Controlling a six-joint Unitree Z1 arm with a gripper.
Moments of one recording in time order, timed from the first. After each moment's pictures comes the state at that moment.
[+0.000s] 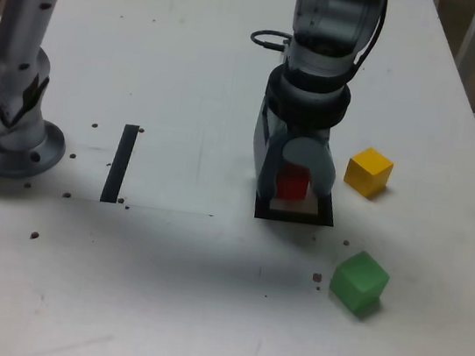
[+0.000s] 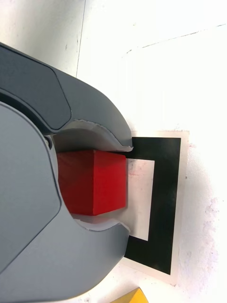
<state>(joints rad) -0.10 2.03 -1.39 1.03 0.05 -0.24</state>
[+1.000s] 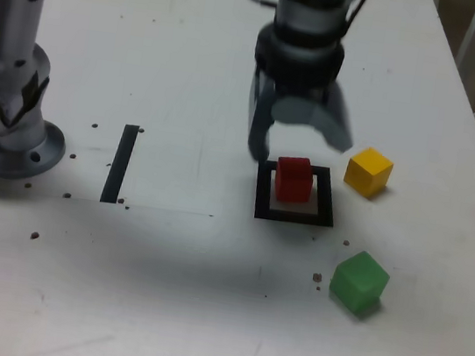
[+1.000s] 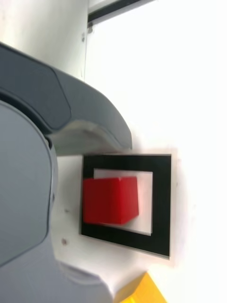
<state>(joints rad) -0.10 1.91 -1.47 1.17 0.11 -0.15</state>
